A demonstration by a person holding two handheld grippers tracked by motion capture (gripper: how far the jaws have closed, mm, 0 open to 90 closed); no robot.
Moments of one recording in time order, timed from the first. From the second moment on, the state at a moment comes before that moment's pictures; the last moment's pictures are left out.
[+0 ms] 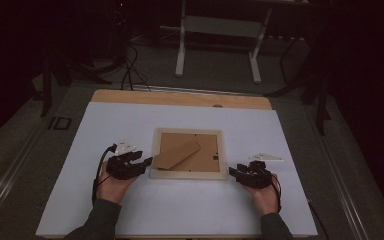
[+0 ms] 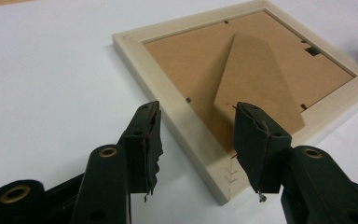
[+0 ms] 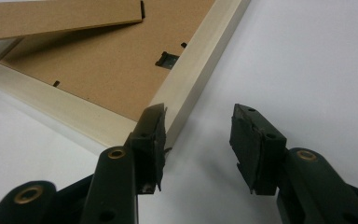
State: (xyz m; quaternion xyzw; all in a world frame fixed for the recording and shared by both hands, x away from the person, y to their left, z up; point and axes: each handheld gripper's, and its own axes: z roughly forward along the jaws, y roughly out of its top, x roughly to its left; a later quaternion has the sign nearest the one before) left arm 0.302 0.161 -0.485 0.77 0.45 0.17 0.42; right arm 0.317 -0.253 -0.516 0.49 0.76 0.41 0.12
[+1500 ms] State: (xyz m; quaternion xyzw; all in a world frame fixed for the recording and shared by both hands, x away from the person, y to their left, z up) left arm 0.370 0.107 -0.468 0.84 0.39 0.09 0.36; right arm 0.319 -0.256 -0.513 0.49 0.76 0.41 0.11
